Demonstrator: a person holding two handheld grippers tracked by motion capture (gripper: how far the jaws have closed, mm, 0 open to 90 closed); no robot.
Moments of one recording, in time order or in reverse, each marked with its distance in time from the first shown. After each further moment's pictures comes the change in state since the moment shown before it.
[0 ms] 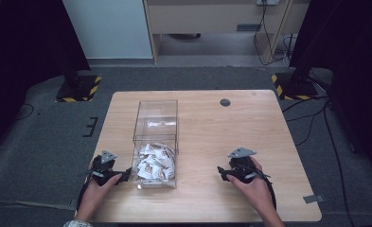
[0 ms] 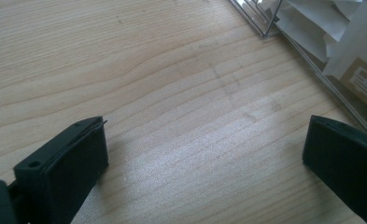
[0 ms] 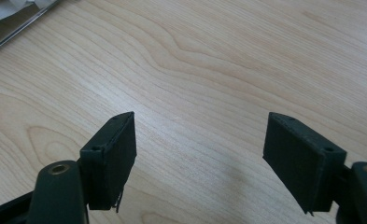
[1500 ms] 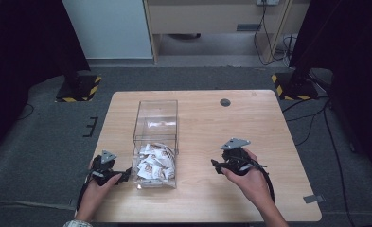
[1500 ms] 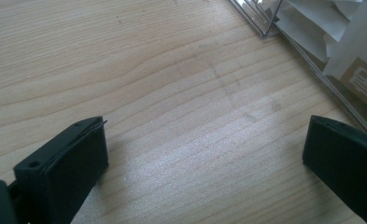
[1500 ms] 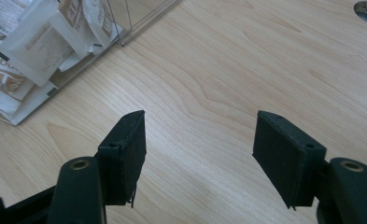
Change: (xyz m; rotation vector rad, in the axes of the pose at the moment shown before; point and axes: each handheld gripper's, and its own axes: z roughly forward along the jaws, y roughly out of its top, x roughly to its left) left arm 0.000 0.000 0.000 0.000 0.000 0.000; right arm 0.019 0.049 -0.027 -0.005 0.044 -0.067
